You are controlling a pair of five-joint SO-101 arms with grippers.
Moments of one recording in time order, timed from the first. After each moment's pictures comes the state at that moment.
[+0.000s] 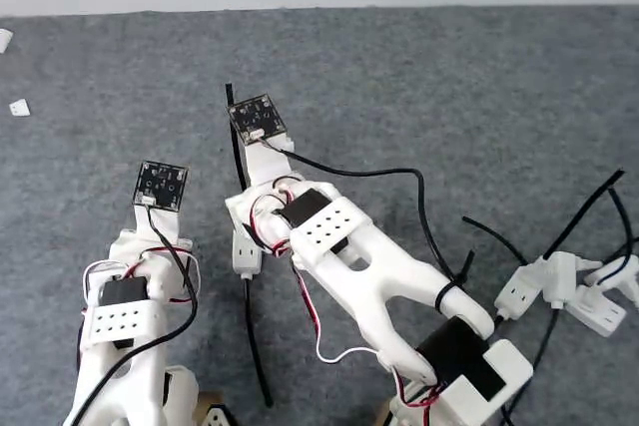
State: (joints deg) left arm -12.6 -45.4 77.4 37.1 -14.2; right arm -42.5 0.8 24.7 37.9 -14.8
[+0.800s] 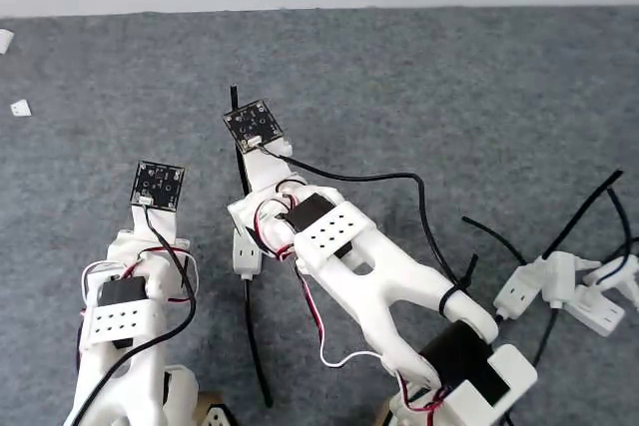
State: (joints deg) left arm -13.5 -45.4 77.4 37.1 -14.2; right arm -42.5 -0.2 27.2 36.9 -9.5
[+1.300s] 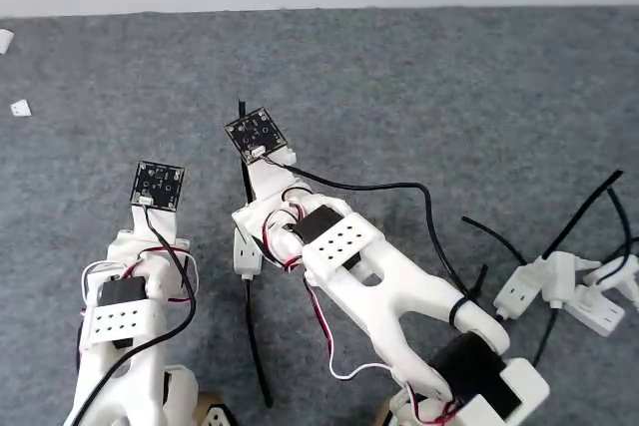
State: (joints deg) left arm -13.5 -45.4 77.4 37.1 -14.2; right arm -42.5 -4.6 33.3 32.8 -7.4
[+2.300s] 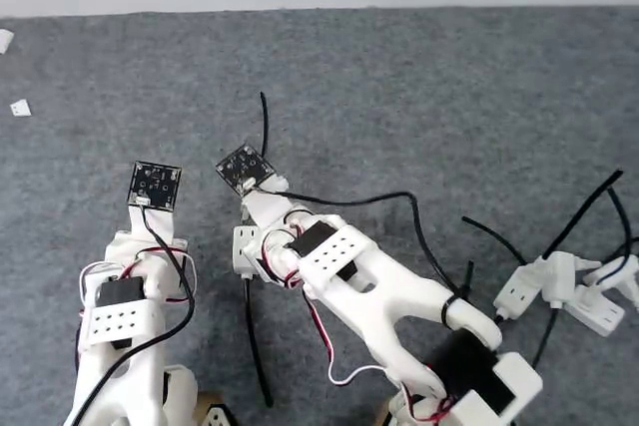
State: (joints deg) left arm -14.2 -45.4 77.4 37.1 -14.2; right arm -44.0 -4.0 38.7 34.2 -0.2
